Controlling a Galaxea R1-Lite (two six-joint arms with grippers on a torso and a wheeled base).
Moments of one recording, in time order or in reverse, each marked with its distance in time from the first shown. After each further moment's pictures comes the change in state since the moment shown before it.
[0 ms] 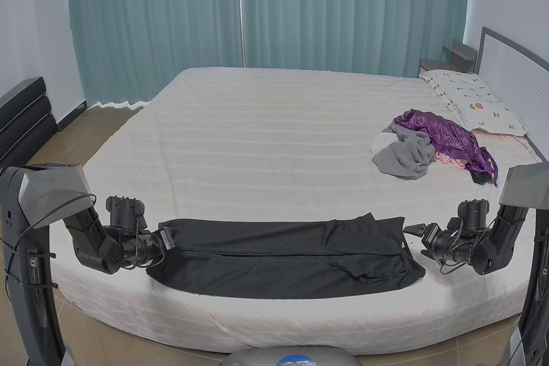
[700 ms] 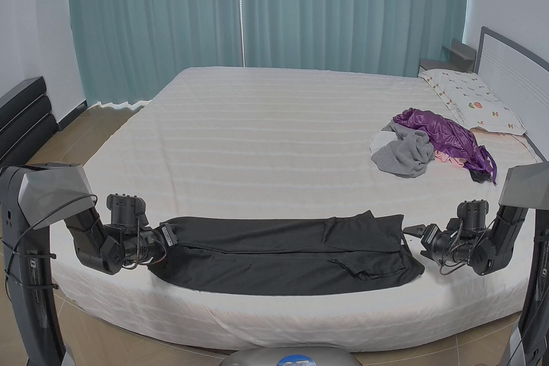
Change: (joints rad) left arm -0.018 -0.006 0.002 -0.046 0.001 -0.021; right arm 0.004 0.002 0.002 0.000 -0.001 -0.001
